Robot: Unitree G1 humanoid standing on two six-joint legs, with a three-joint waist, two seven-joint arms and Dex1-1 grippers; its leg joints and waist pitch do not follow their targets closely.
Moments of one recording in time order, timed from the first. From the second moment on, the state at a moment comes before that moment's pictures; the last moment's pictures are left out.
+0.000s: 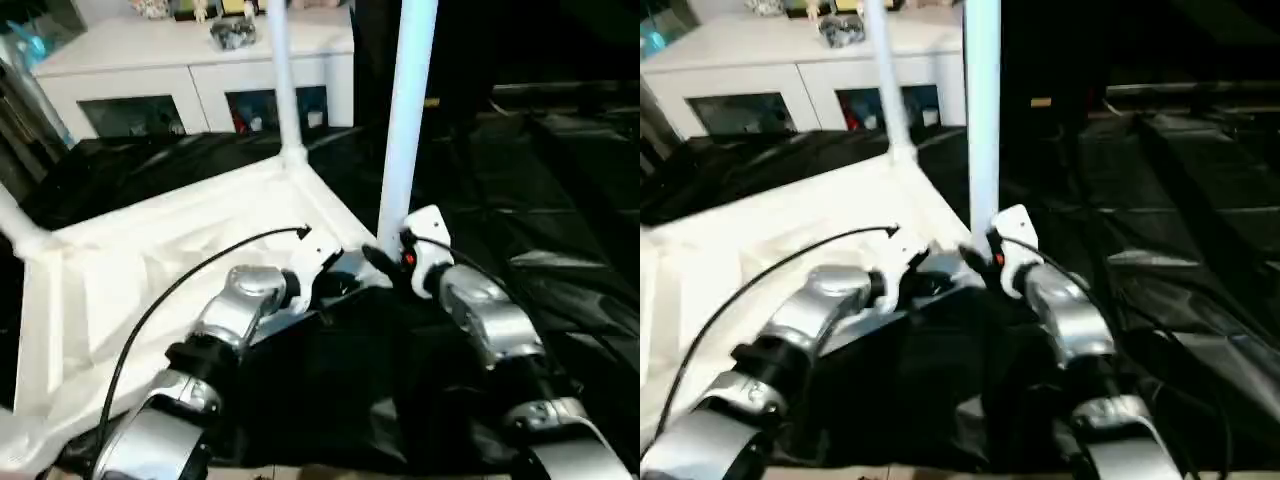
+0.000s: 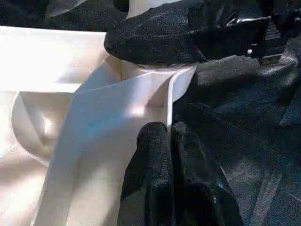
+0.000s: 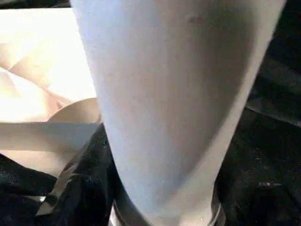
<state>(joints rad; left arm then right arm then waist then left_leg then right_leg) -0.64 0.09 -0.21 0.68 0.02 0.25 -0.80 -0.54 -0.14 0.05 0.59 0.04 0.19 0.48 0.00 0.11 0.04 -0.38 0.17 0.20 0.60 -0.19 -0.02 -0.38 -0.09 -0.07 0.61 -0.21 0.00</state>
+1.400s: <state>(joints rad) -0.59 0.25 -0.29 0.61 -0.02 0.20 -1.20 -0.38 -0.41 0.15 0.28 0.15 0.30 1.10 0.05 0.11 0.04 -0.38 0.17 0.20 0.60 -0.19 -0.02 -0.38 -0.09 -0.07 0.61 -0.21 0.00</state>
